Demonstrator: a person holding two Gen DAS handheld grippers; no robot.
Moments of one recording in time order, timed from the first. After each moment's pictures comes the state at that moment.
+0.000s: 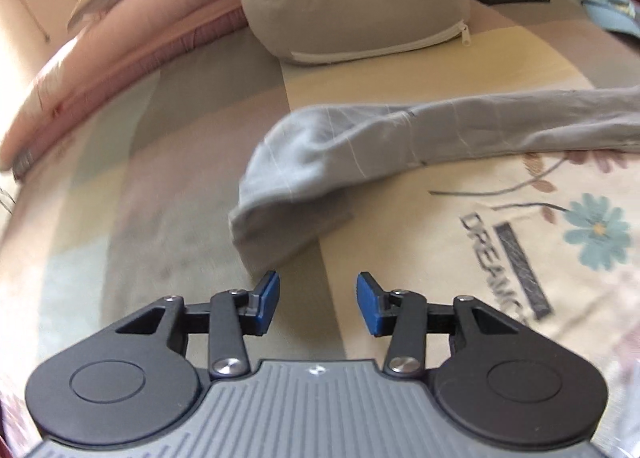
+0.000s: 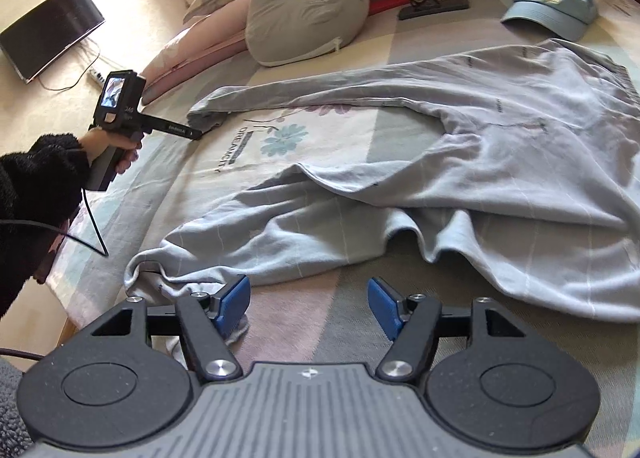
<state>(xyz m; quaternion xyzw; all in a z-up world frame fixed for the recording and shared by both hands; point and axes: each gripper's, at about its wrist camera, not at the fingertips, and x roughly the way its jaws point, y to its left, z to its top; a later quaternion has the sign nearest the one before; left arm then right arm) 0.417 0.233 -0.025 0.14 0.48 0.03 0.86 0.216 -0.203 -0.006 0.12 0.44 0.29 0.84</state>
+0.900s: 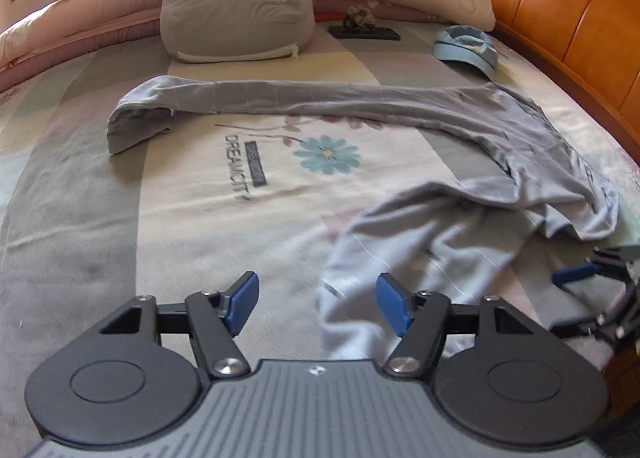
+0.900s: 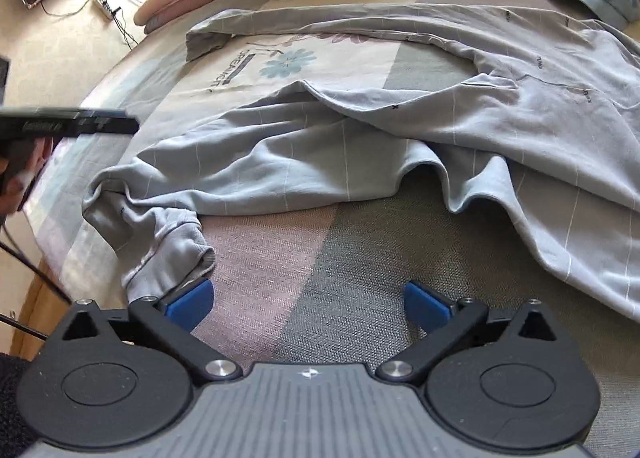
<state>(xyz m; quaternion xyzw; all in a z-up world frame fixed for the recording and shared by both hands) 0.228 0.133 0.012 0.02 0.45 -0.09 0.89 0.217 -0.182 -0.052 0.04 0.49 0.31 0.81</state>
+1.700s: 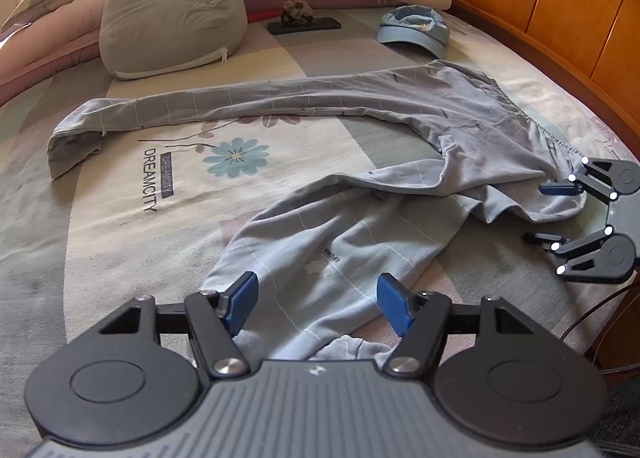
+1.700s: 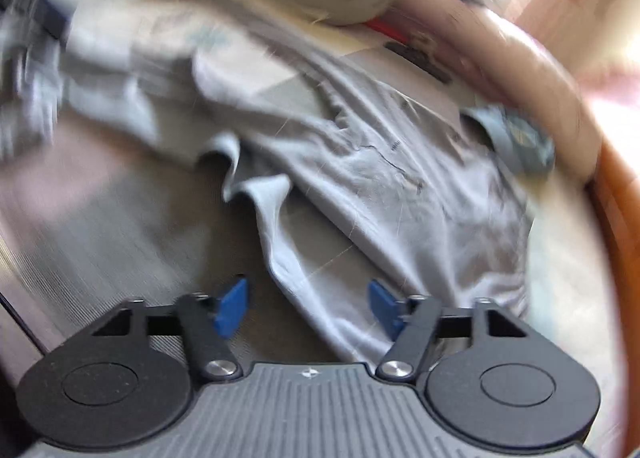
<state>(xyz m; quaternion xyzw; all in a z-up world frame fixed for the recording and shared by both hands) 0.227 0.051 0.008 0.05 0.45 -0.12 0.88 0.208 -0.226 -0.052 -0.33 0.35 0.21 0.85</state>
